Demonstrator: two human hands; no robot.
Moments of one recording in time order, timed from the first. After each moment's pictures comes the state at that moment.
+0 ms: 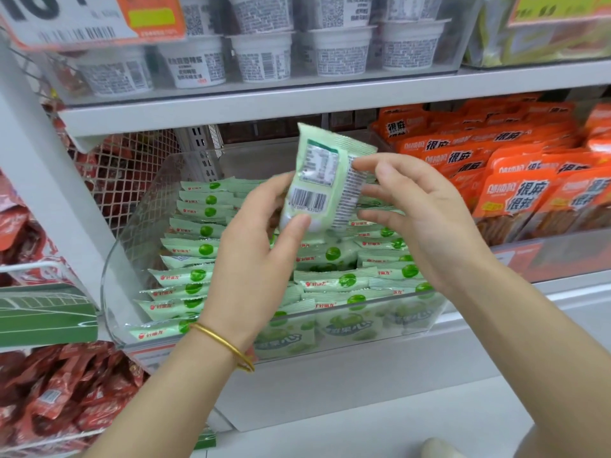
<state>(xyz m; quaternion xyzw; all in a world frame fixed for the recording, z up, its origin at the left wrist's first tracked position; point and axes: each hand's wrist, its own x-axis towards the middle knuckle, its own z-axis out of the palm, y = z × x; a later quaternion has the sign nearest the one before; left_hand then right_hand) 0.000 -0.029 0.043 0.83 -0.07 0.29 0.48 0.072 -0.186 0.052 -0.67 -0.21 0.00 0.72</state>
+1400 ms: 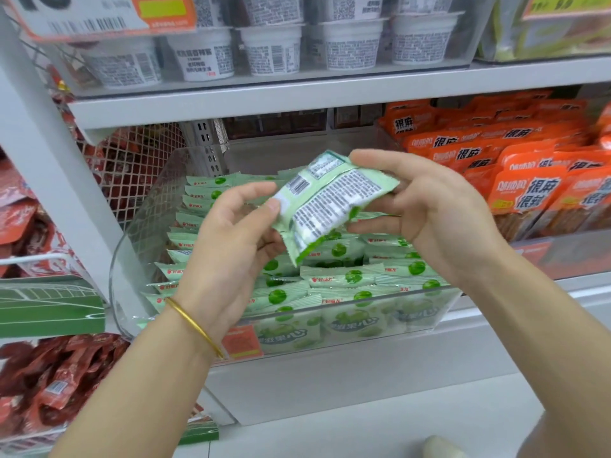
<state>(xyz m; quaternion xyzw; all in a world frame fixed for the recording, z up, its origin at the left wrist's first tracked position) 0.004 -0.010 0.046 0.62 0.09 0.15 0.76 0.069 -0.187 0.061 -0.58 -0.26 0.13 0.76</state>
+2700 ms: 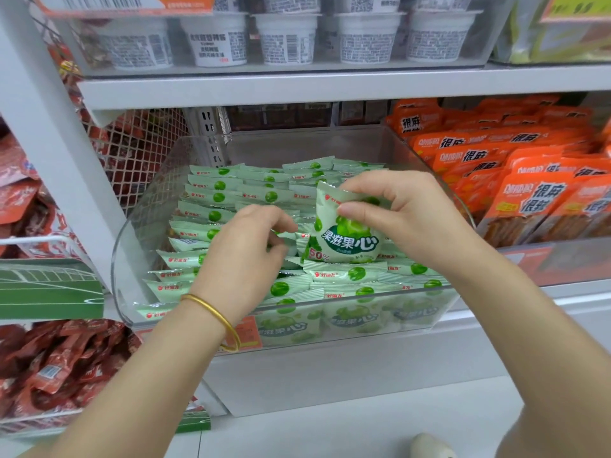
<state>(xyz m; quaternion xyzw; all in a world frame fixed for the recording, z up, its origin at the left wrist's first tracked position) 0.002 0.000 0.031 0.94 0.06 0.16 0.30 0.082 -0.174 0.055 -0.82 -0.39 -0.12 0.40</state>
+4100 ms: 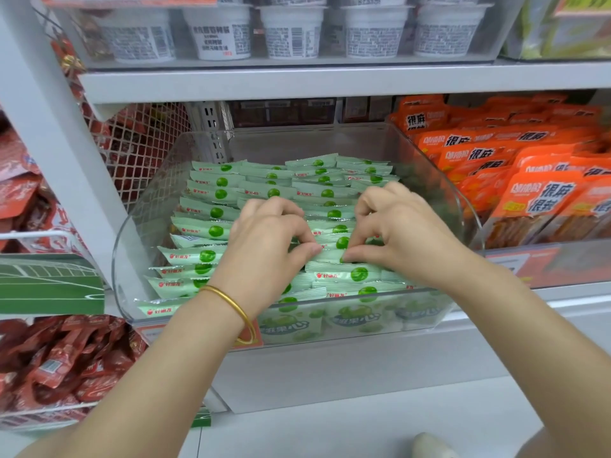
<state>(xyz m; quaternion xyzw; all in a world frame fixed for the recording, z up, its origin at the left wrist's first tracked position) 0.013 -0.005 0.022 0.96 -0.01 0.18 0.23 0.091 -0.177 0.034 -0.88 -0.43 -0.10 0.17</state>
